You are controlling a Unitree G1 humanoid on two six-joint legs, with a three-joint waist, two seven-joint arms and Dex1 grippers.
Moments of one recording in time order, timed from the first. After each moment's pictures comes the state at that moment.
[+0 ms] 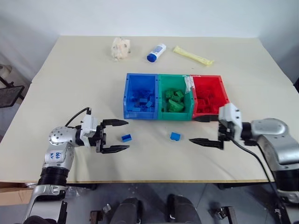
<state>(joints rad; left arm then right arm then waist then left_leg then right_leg) -0.43 0.55 0.07 0.33 -0.47 -0.15 -1.43 -0.36 -0.81 -0.05 -0.05 0.42 0.31 1.26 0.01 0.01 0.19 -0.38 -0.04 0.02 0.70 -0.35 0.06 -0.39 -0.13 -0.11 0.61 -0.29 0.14</state>
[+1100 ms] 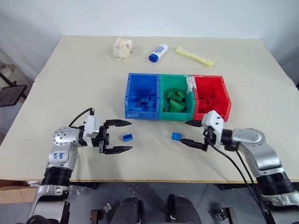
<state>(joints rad) -0.43 0.52 0.06 0.31 -0.46 -0.15 -1.43 -0.38 -0.64 0.08 0.04 0.28 0.28 1.04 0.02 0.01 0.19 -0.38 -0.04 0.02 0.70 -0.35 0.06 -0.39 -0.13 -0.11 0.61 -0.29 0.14</state>
